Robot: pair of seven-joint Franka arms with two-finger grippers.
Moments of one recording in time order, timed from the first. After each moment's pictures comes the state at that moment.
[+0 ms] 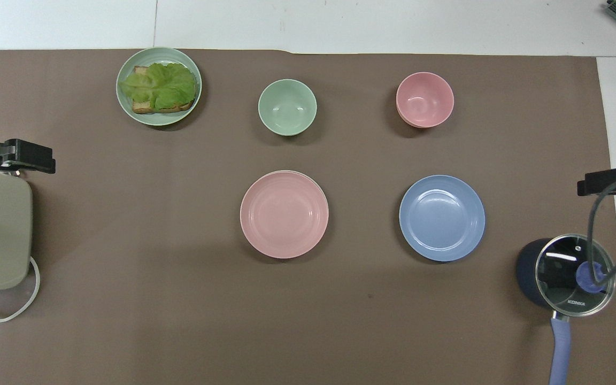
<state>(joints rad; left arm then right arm) 0.00 -0.04 -0.07 -1.61 0.01 1.63 -0.07 0.06 -0.11 -0.13 -1.70 0.00 1.65 -0.01</state>
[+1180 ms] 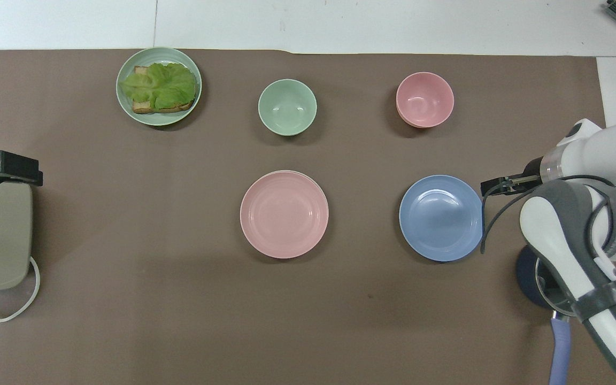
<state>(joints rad) 0.00 -0.05 -0.05 -1.61 0.01 1.58 -0.07 0.08 0.10 -0.13 -2.05 0.08 2.15 -0.19</state>
